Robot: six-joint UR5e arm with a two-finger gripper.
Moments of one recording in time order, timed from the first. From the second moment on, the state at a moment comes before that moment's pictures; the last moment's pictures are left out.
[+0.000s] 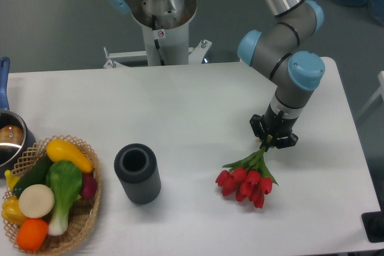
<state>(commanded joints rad) 2.77 -2.01 -1.70 -0.87 1.26 1.32</state>
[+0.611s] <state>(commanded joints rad) 2.75 -1.92 -1.66 -0.87 0.95 1.22</state>
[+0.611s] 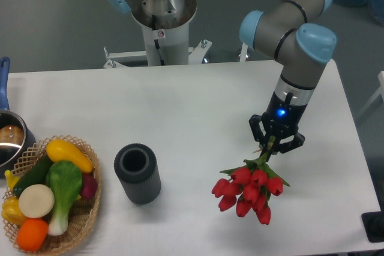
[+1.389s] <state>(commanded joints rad) 2.83 -1.87 -1.61 -0.87 0.68 1.10</state>
